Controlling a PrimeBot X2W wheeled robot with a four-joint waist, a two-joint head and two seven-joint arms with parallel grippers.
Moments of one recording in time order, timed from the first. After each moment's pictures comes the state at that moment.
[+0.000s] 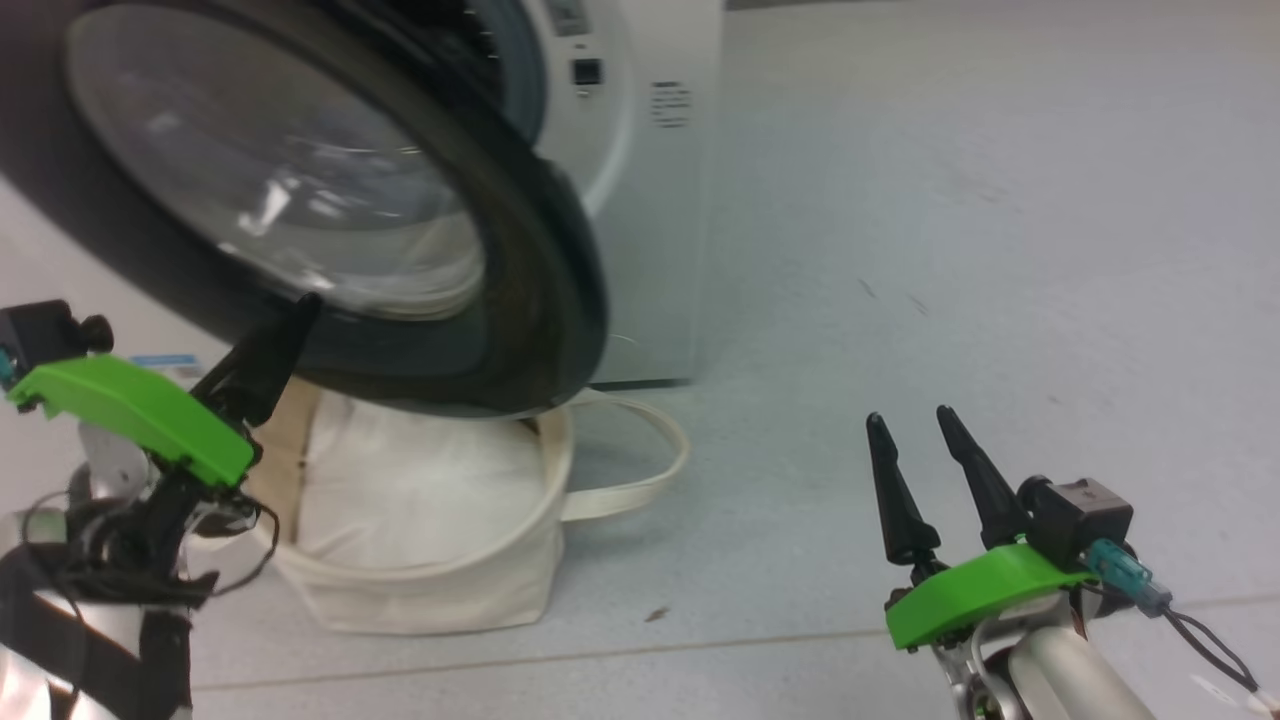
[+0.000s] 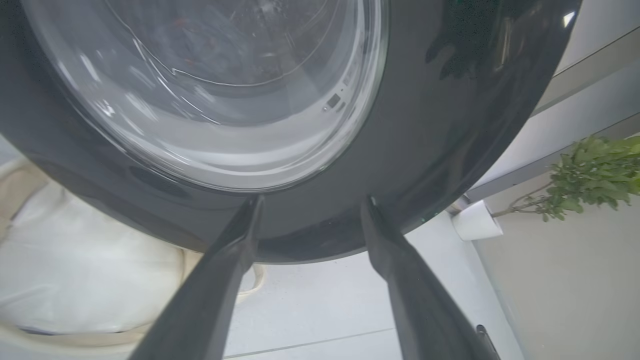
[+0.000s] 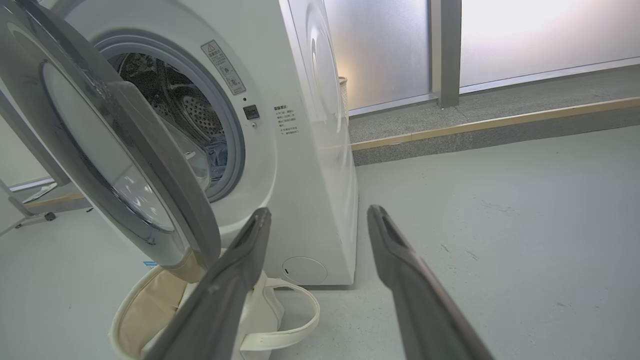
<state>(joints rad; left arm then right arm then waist) -0.51 0.15 0.21 0.33 -0.91 -0.12 0.64 -0.20 -0.14 0.33 0.26 0.41 0.13 -0.25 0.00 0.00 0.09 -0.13</state>
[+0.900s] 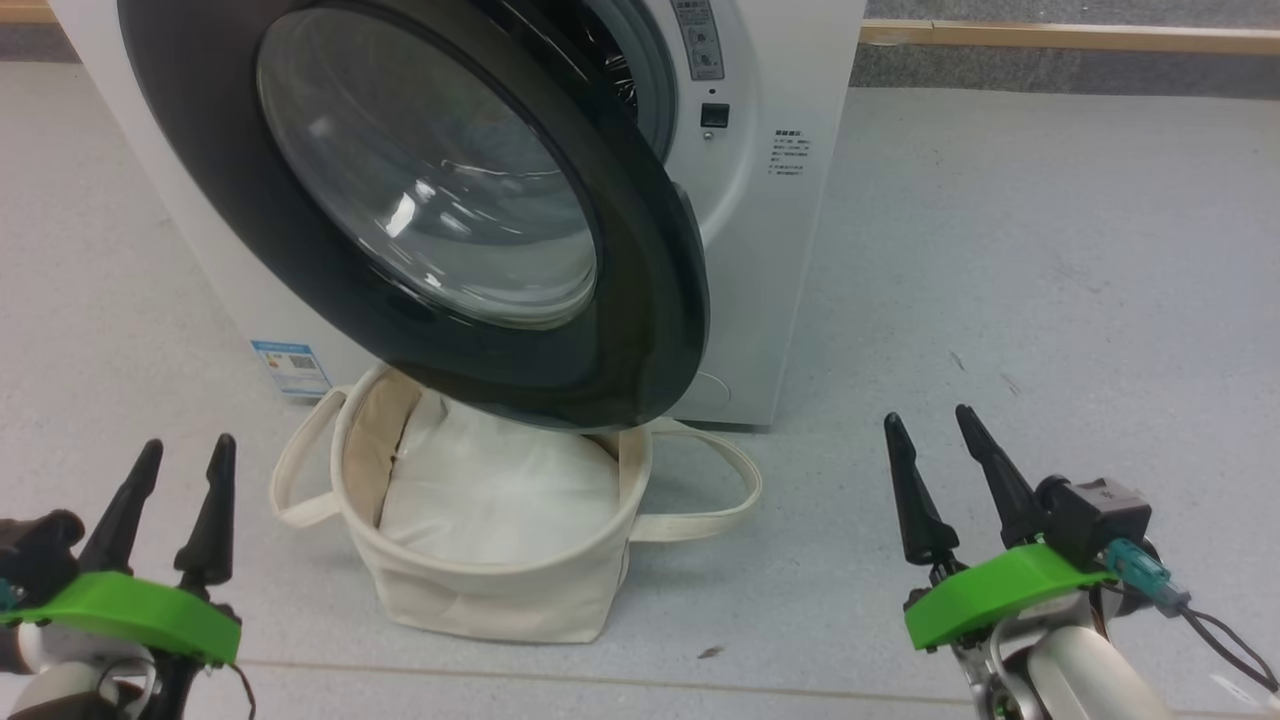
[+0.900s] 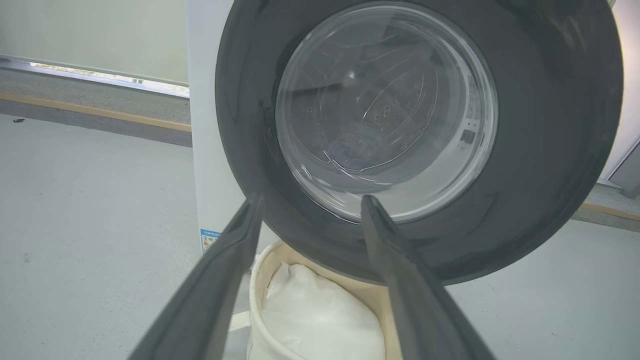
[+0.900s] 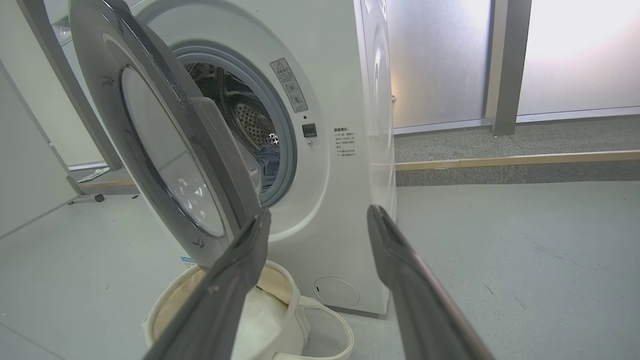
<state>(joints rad) -0.29 0.39 -0.11 0.51 -0.58 -0.12 -0.25 -0.20 -0.18 0.33 0.26 0.42 0.13 -0.25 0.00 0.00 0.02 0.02</state>
